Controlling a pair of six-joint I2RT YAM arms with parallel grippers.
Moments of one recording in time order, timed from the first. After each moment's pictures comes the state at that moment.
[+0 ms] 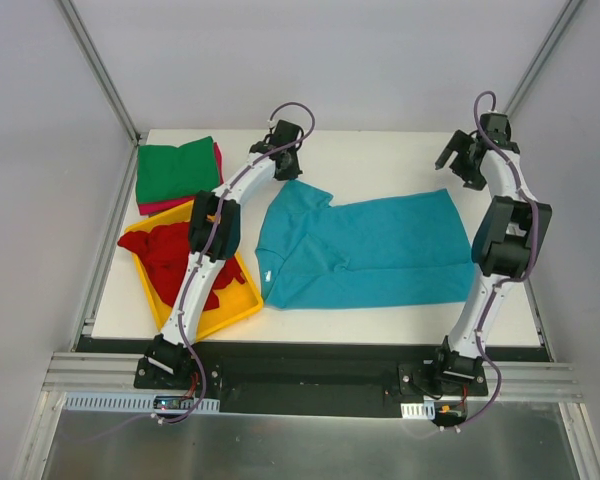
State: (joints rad) left arm -0.41 2.62 2.38 -0.64 -0.10 -0.52; right arm -0.18 2.09 1.80 -0.63 -0.04 0.37
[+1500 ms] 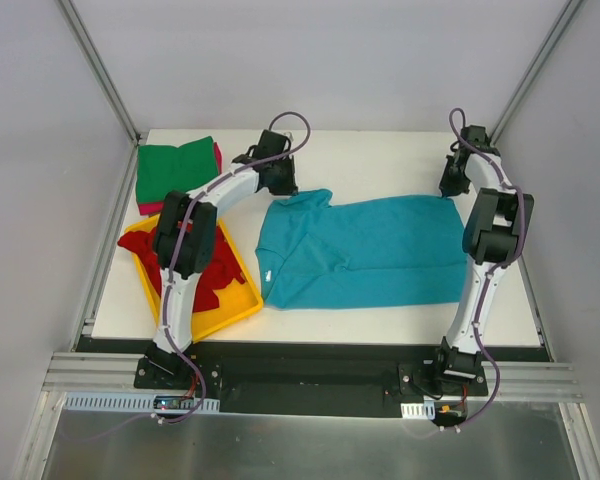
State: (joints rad) left arm -0.43 2.19 1.76 -0.41 0.16 -0.47; right arm -0.14 2.33 1.95 -0.70 0.04 0.17
